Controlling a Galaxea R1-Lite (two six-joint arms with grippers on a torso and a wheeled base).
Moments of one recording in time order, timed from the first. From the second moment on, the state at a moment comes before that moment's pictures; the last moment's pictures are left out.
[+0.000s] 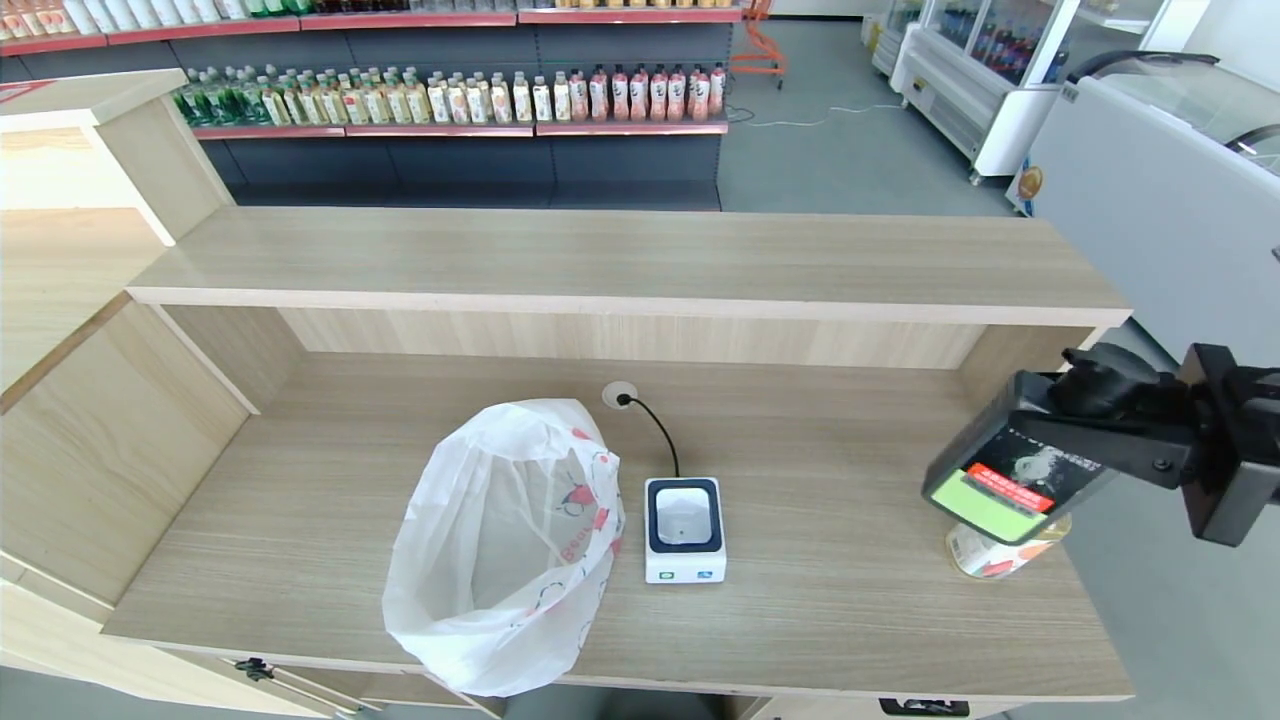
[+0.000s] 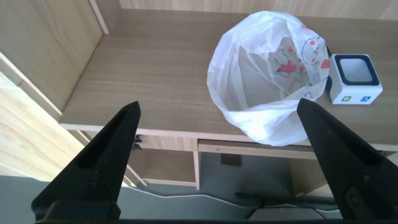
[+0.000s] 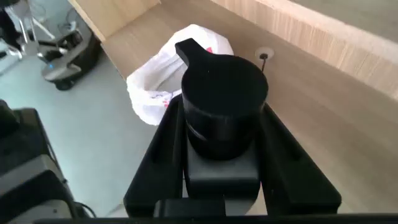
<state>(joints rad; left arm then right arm) 0.00 0.00 0.00 0.00 0.00 0.00 0.04 1.24 -0.68 -0.40 0.89 -0.24</state>
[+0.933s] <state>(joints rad) 0.00 0.00 0.00 0.00 0.00 0.00 0.15 1.60 -0.57 -0.87 0.64 0.47</state>
